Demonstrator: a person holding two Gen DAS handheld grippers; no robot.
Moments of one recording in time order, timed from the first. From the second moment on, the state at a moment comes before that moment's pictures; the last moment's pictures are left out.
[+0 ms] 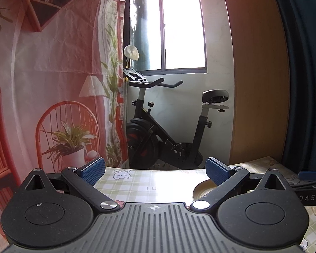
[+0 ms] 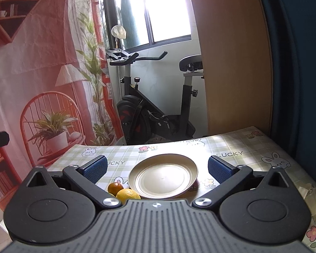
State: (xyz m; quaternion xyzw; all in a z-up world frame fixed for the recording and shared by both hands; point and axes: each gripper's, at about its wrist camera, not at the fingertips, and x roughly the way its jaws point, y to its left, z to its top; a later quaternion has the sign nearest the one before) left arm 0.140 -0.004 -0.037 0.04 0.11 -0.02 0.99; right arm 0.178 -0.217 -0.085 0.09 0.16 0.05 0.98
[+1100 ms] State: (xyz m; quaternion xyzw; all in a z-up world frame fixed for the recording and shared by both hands) left arm 0.231 0.063 -0.070 0.01 0.24 -0.03 0.97; right arm 0.280 -0.158 -0.114 0.00 0.25 0.16 0.95
